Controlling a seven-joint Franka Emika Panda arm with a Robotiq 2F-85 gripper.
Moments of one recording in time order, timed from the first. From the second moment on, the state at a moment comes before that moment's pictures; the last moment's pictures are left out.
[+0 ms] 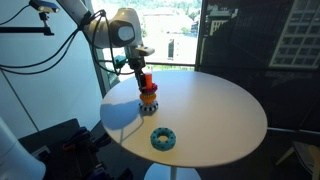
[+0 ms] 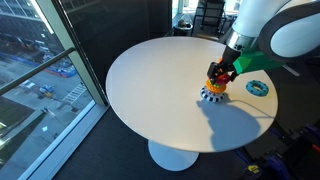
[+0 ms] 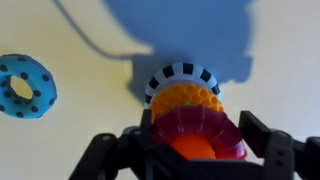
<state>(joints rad) 0.11 0.09 0.07 -2.42 -0.17 2.56 0.66</state>
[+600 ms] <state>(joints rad) 0.11 0.03 0.07 -2.42 -0.17 2.54 0.66</state>
